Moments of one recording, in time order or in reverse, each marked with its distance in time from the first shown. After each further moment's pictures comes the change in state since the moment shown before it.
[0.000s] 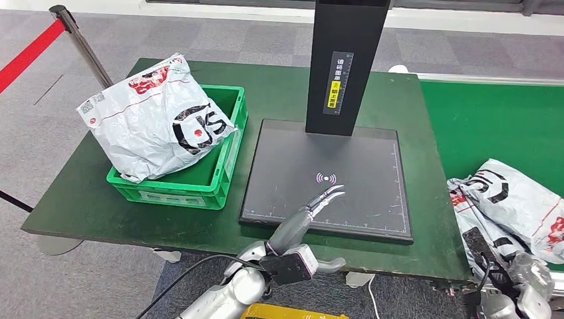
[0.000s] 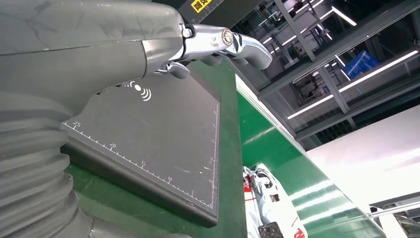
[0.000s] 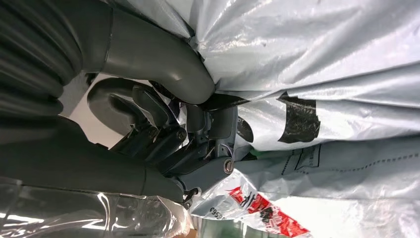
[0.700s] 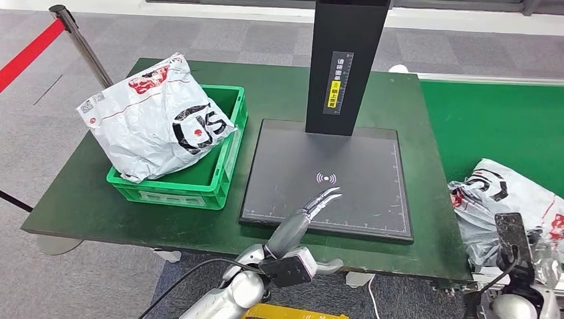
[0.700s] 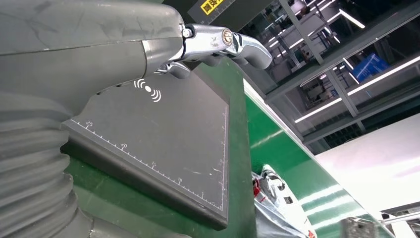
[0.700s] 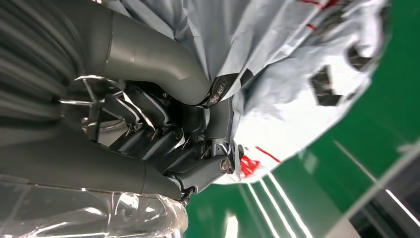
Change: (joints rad) left arm 0.017 0.008 0.000 0.000 -0.015 0.028 0.009; right arm 0.167 0.109 -0.043 -0.522 -0.437 0.022 -0.114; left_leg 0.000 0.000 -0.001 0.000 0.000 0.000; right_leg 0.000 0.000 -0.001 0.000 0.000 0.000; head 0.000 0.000
